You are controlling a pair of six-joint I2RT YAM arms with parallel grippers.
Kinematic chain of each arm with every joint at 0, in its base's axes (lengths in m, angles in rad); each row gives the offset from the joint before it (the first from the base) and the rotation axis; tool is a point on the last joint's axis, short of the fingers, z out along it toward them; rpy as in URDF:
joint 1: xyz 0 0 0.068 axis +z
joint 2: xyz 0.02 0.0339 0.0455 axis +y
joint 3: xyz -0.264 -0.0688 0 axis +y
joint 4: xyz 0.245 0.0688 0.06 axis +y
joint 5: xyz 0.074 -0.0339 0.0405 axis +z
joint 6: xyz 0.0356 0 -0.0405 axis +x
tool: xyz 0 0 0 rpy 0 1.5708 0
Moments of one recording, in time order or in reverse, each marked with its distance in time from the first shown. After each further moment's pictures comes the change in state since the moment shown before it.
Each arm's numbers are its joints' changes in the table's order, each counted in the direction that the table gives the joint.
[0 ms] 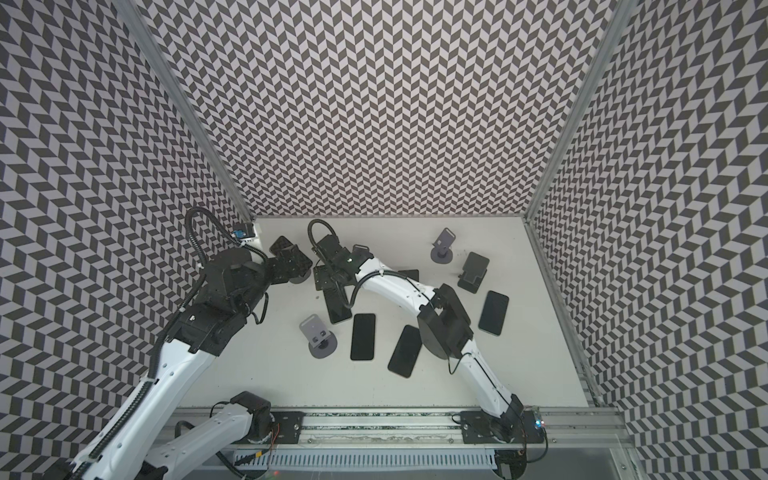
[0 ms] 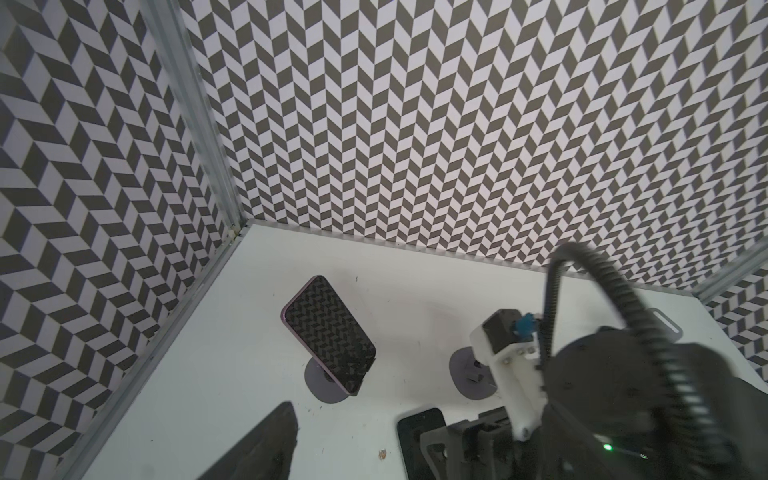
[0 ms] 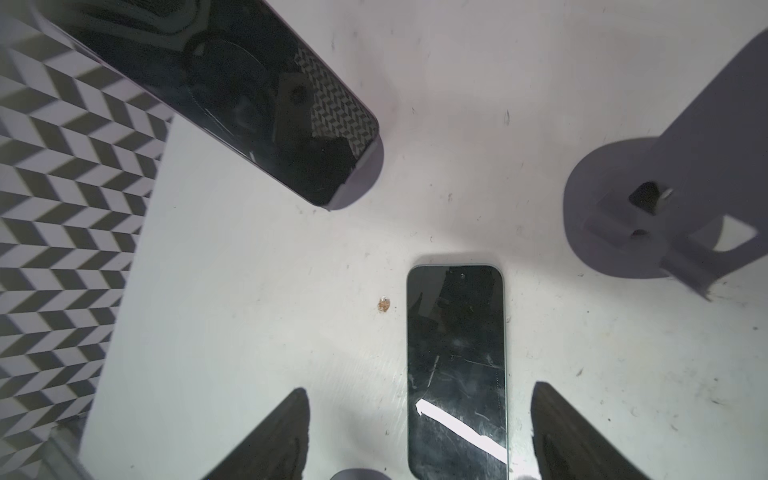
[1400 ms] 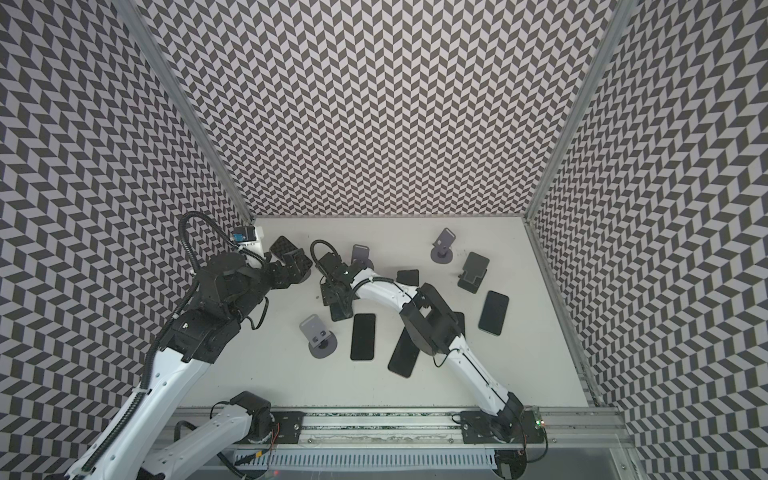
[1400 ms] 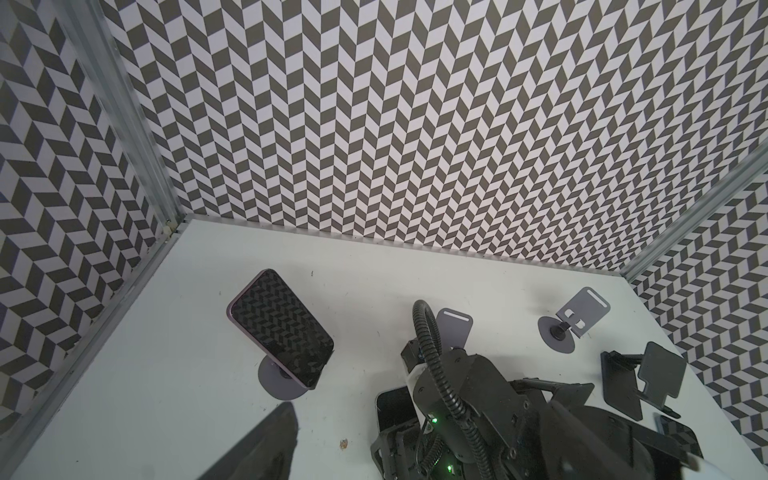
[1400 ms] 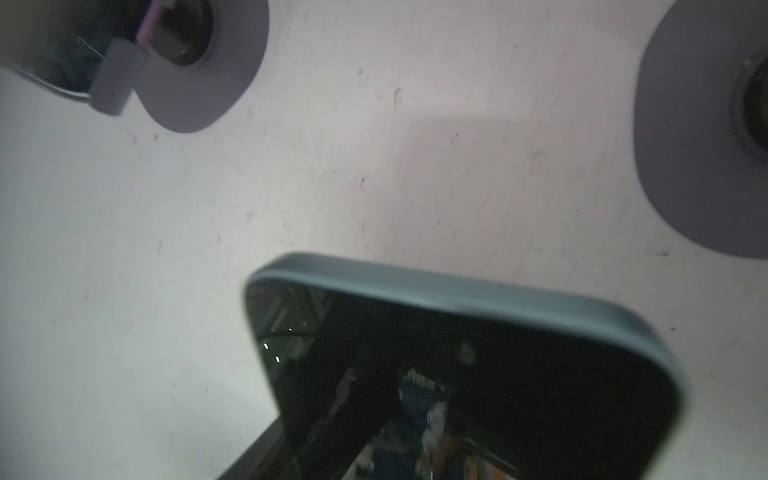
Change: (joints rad) left arm -0.011 -0.073 0.019 0.014 -0.151 -0.018; right arm 0.015 0.183 0.047 -0.058 0.018 0.000
